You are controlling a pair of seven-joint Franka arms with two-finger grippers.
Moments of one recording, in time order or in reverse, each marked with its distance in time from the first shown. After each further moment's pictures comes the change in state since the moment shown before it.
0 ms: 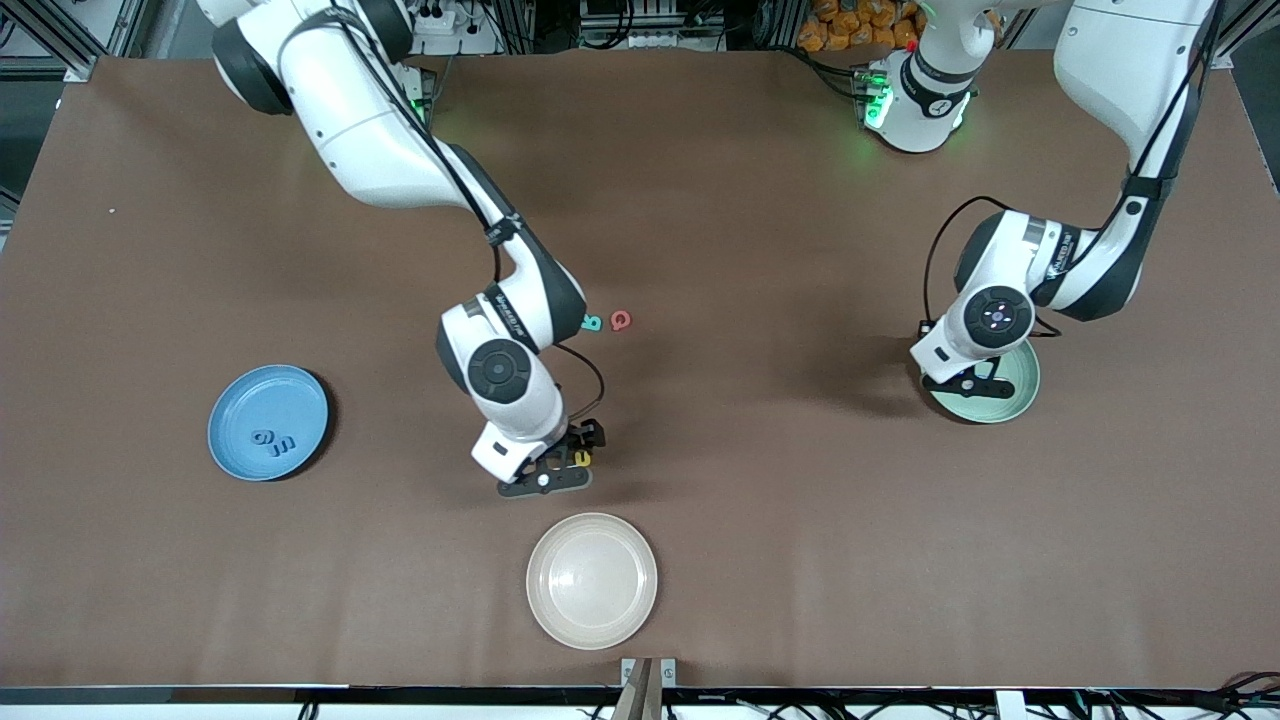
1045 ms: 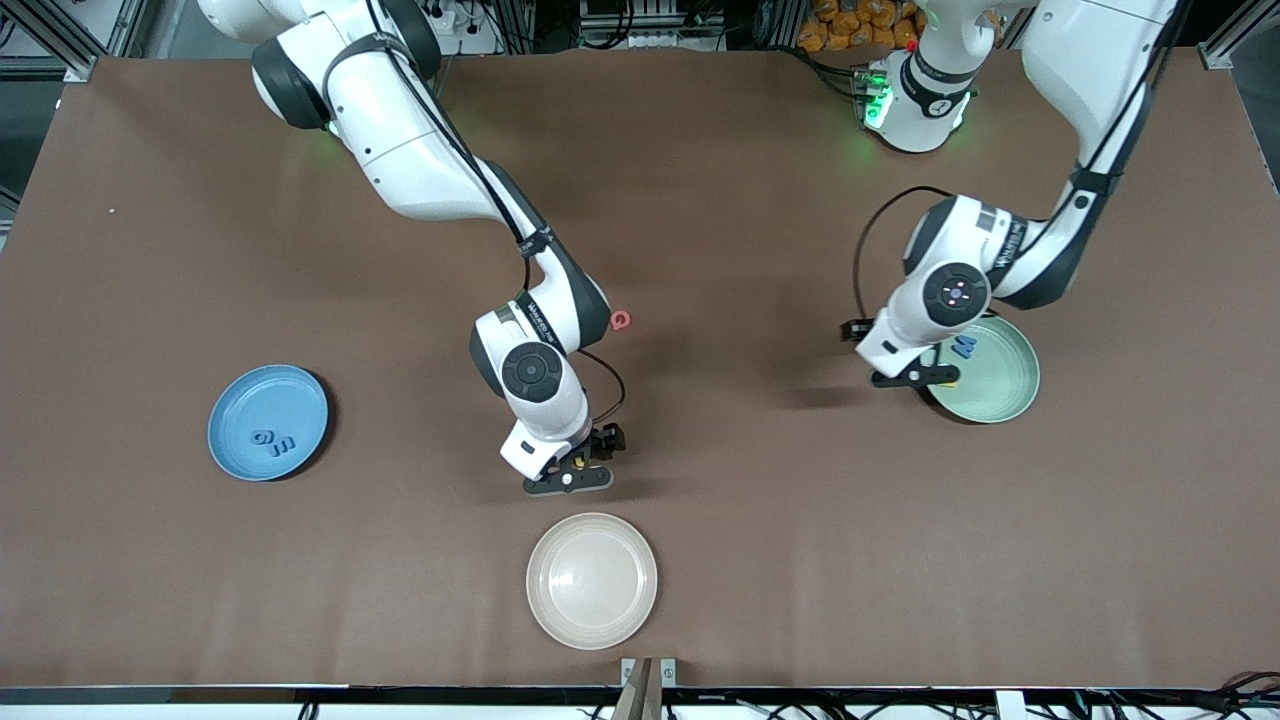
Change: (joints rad) left arm 0.014 0.013 -0.231 0.029 -0.244 0.074 -0.349; right arm 0.084 0.074 -0.090 0.036 0.098 0.043 0.037
